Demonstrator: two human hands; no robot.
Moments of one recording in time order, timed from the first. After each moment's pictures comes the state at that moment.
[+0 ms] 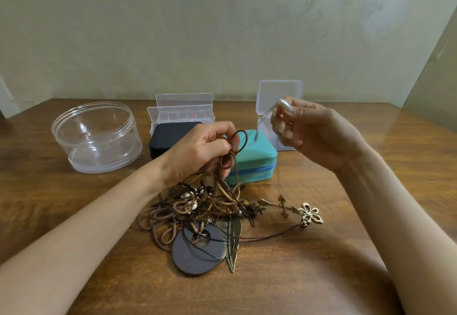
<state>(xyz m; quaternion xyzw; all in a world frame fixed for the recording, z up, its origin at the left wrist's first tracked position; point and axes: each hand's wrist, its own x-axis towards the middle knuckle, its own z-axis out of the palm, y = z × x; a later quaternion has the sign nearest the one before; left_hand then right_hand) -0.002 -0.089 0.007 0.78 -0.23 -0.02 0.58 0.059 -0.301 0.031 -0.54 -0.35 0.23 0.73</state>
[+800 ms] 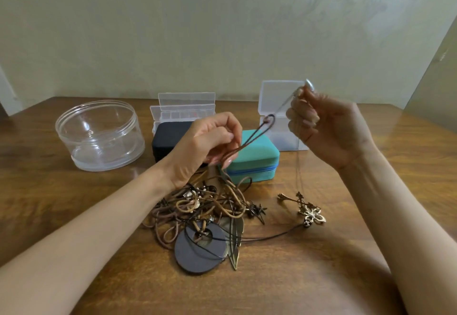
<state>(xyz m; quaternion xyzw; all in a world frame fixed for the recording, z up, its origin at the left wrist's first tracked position) -0.008 -0.096 0.008 0.73 -0.23 0.06 0.64 0.066 -0.304 0.029 -0.41 -0.32 0.20 0.83</state>
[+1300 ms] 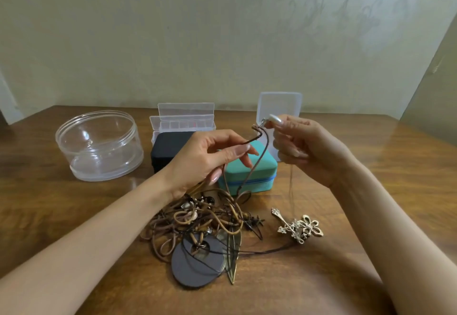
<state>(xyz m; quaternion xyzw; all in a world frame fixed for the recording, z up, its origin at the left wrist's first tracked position) -0.006 -0.098 0.008 0.75 -0.23 0.06 0.62 0.055 -0.293 0.026 -0.59 -0.29 0.18 0.73</state>
